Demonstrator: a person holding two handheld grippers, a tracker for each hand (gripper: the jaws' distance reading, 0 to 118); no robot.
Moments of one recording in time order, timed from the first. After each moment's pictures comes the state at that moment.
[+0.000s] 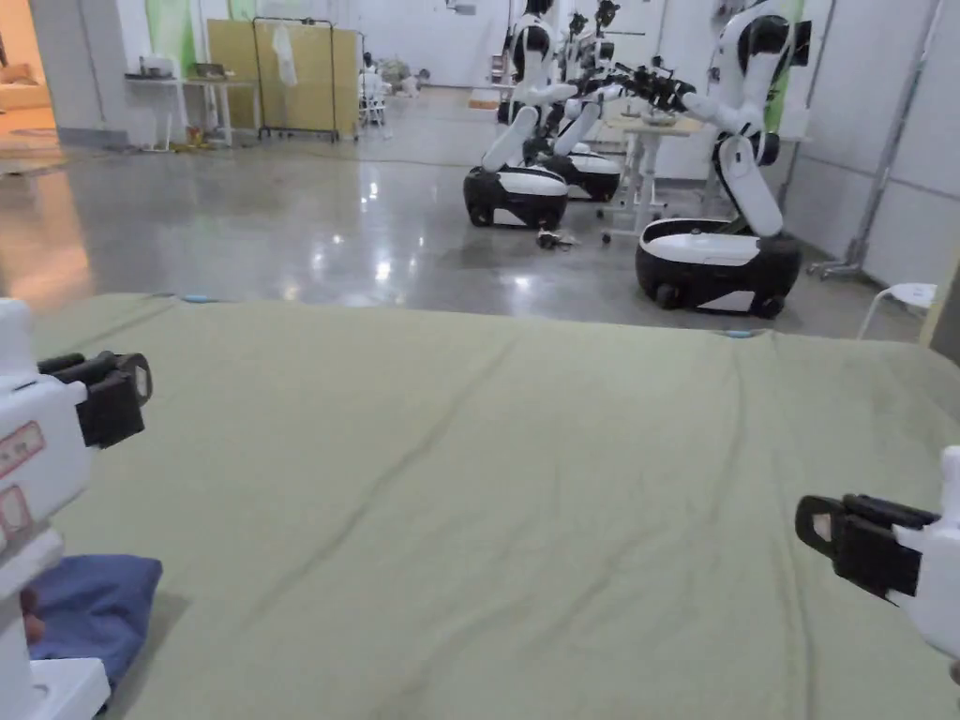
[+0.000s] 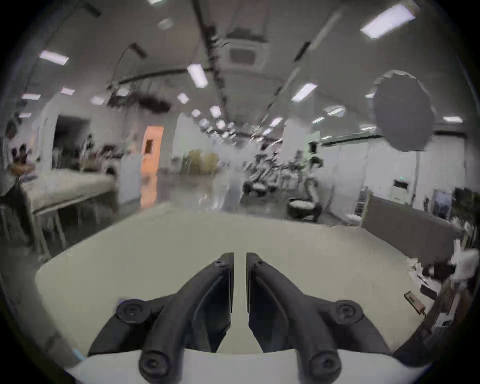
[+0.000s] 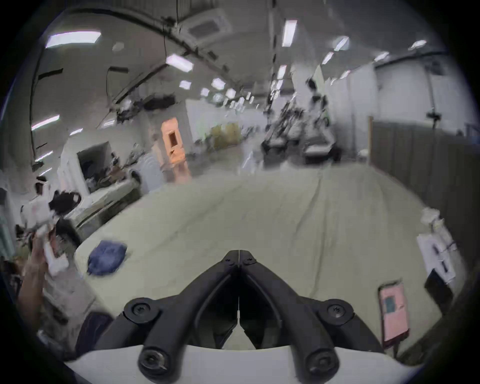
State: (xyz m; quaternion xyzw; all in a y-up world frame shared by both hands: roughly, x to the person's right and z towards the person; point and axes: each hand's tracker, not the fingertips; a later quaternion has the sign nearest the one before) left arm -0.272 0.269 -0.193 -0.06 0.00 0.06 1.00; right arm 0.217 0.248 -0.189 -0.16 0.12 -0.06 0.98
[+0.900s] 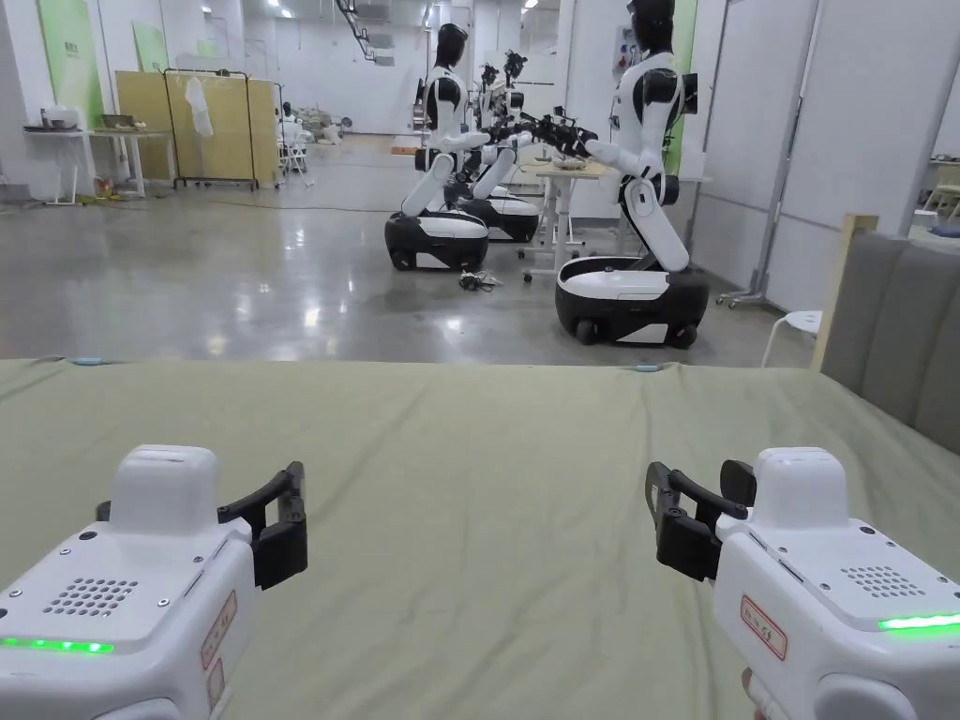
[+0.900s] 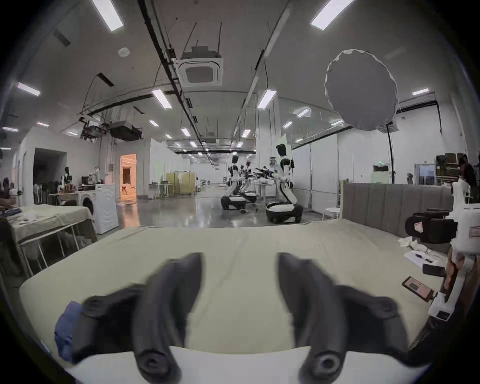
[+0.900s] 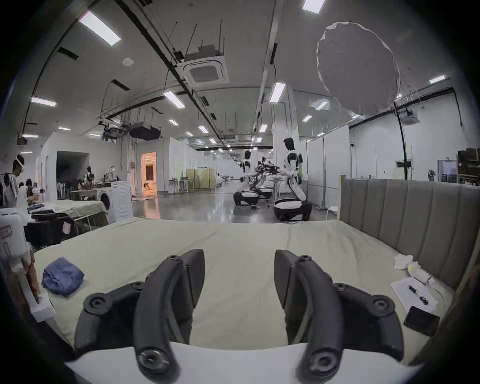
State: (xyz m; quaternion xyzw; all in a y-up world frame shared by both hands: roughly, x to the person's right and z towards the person) left arm -0.155 0.218 -0.222 -0.04 -0.04 0.00 1.00; right arm 0.212 0.219 -0.222 -0.05 0.04 0.01 1.00
